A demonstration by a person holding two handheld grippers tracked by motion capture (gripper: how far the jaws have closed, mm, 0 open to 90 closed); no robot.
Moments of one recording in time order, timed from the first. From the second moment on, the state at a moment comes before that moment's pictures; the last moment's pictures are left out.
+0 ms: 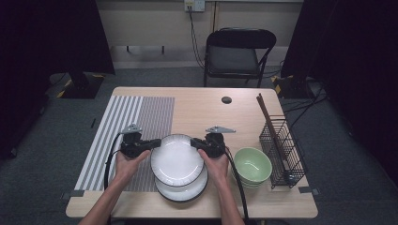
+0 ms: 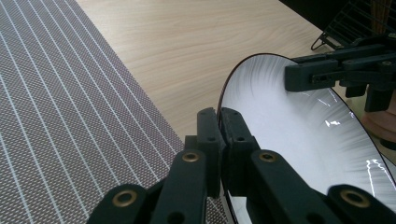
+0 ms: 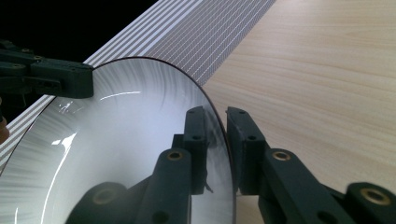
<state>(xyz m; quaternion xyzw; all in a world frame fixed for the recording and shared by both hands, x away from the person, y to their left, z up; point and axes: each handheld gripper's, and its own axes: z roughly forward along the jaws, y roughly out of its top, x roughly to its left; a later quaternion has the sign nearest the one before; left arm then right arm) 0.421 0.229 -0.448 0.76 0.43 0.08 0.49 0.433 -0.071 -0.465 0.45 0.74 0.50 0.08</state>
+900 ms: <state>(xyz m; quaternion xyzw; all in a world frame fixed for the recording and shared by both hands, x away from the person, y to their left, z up) 0.410 0.249 -0.448 0.76 0.44 0.06 0.48 0.424 -0.082 -0.476 0.48 0.70 0.52 0.04</state>
